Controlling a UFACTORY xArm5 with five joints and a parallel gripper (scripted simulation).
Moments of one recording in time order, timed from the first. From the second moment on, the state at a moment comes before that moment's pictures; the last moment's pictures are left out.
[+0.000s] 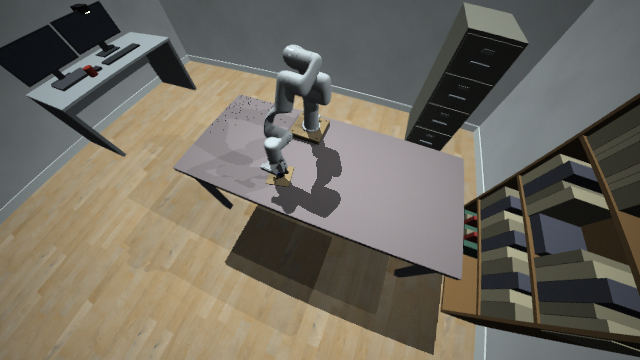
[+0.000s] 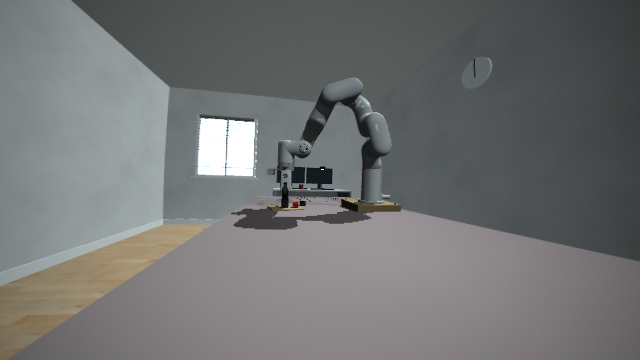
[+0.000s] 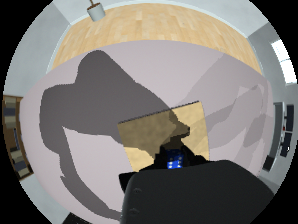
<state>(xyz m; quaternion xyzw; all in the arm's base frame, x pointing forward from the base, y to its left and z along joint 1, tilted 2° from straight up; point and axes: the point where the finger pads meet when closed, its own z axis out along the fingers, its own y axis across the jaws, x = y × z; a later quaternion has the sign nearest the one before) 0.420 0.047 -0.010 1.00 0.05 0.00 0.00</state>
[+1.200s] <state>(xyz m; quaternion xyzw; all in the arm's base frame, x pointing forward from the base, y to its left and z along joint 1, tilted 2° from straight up) 0.421 0.046 0.027 1.00 0.05 0.00 0.00</state>
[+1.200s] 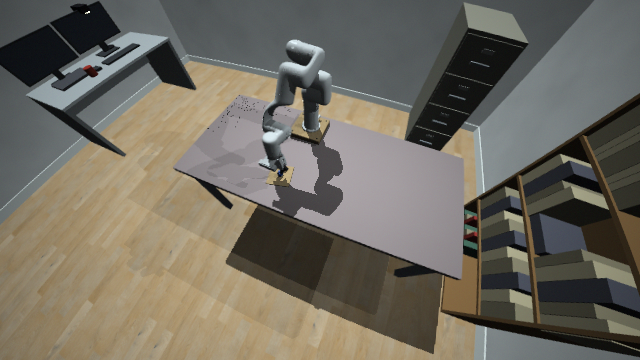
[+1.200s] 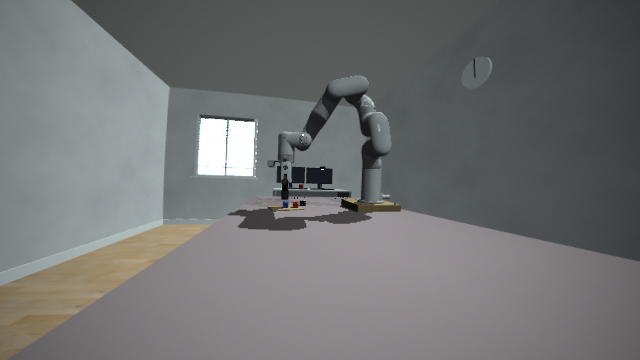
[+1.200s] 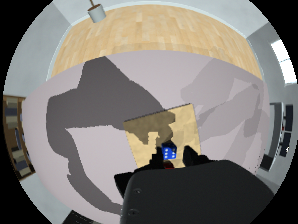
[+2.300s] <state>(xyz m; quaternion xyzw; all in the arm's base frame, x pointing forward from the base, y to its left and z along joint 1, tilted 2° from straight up) 0.421 0.044 0.080 1.00 0.05 0.00 0.00</state>
